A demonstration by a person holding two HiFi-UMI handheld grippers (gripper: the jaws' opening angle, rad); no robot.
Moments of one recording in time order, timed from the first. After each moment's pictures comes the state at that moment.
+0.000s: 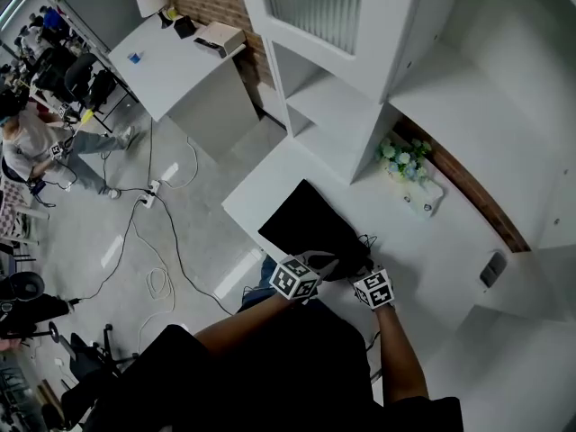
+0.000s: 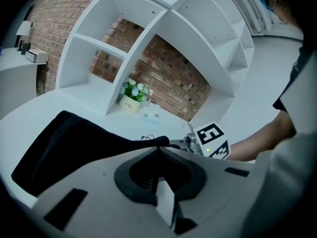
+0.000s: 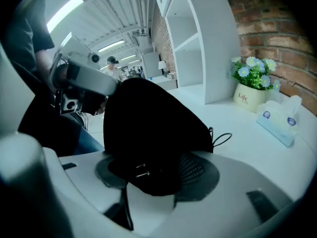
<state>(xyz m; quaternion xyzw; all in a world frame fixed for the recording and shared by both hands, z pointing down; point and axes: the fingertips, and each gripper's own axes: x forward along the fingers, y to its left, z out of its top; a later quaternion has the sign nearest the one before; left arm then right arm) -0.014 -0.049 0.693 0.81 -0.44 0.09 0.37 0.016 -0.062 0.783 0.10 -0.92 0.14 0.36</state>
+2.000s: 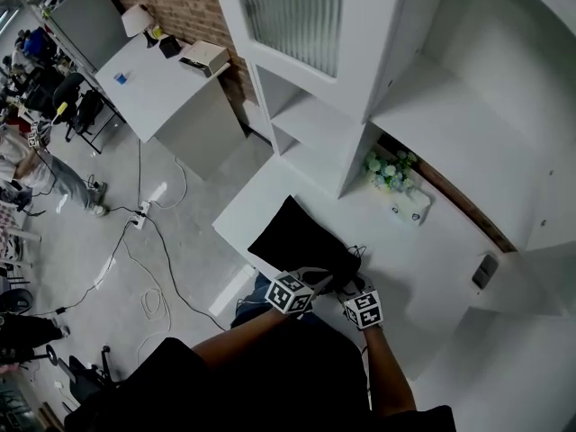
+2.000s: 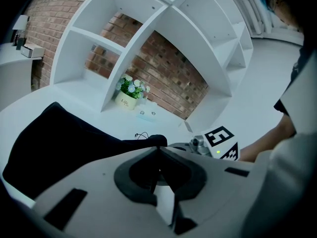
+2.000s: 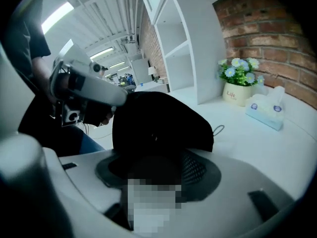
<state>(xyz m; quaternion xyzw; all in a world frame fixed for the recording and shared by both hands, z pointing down) -0.006 -0.047 0.695 0.82 -0.41 0.09 0.38 0.020 -0.046 0.770 0.16 -0.91 0.18 0.32</state>
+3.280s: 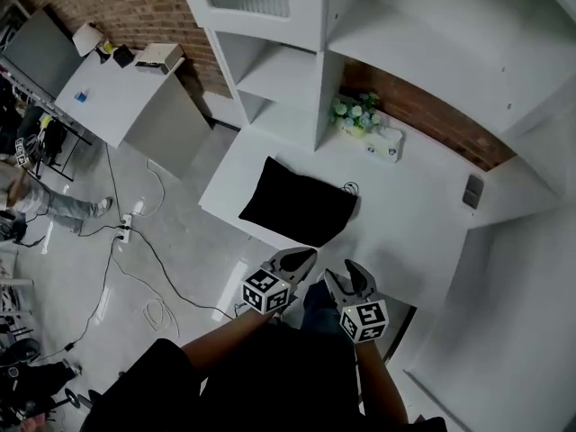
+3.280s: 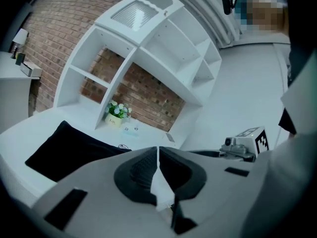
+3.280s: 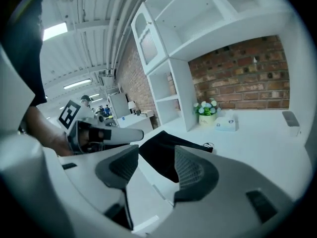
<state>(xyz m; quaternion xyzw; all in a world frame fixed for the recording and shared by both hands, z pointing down) -0.014 0.063 0.611 0.87 -0.40 0.01 0.29 0.045 0.084 0.616 0.36 -0.90 0.20 0.14</state>
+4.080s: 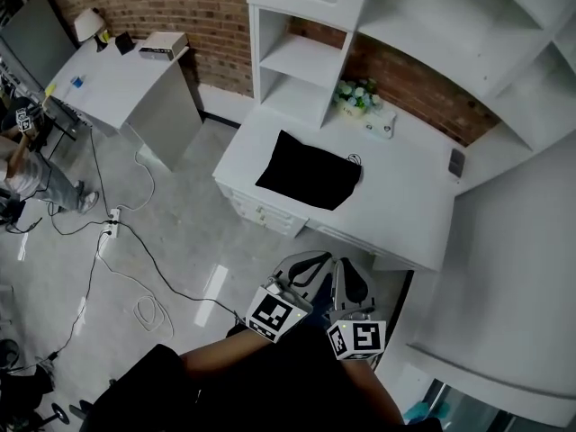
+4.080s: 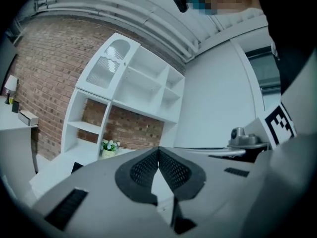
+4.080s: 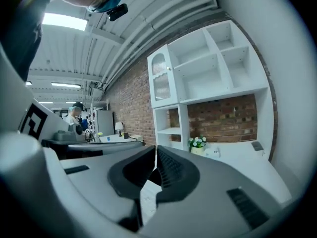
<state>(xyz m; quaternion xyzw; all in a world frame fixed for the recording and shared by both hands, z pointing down) -0.053 0.245 0.468 0.91 -0.41 -0.04 0.09 -0.022 0.248 0.473 0.51 -0.86 0.08 0.04</state>
